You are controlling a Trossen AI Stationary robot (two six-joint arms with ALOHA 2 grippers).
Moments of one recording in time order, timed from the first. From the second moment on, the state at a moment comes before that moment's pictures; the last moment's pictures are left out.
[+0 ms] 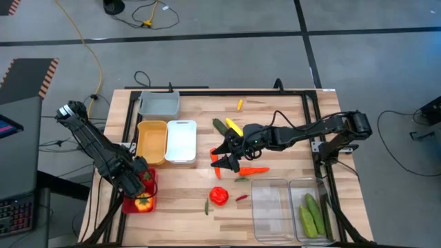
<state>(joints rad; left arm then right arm) -0.80 1.09 0.80 -1.34 0.03 -1.40 0.06 1.59 1.07 0.27 -0.21 0.65</state>
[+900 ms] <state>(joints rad) -0.80 1.09 0.80 -1.35 0.08 -1.42 0.06 1.59 1.07 0.27 -0.21 0.65</state>
